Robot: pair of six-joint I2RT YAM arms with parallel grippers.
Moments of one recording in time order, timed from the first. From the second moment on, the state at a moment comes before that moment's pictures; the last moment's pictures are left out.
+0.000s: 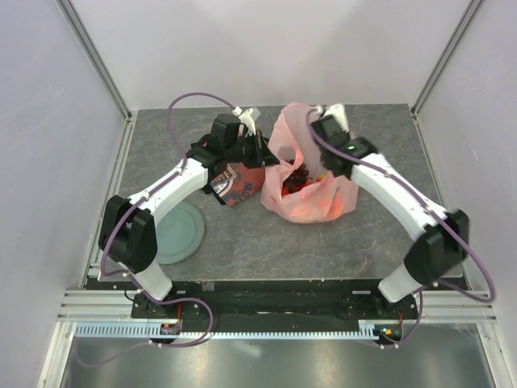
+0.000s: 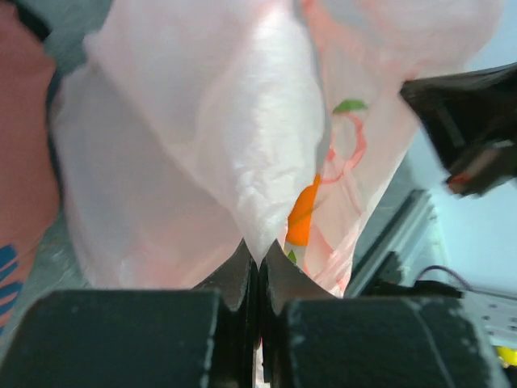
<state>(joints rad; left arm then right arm) -0.53 1.66 1.31 -0.17 0.43 -0.57 0.57 1.62 1.44 -0.78 0.74 0.16</state>
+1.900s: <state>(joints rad) -0.15 1.46 1.29 -0.22 0.28 -0.61 -0.09 1.31 1.28 -0.36 0.11 0.39</state>
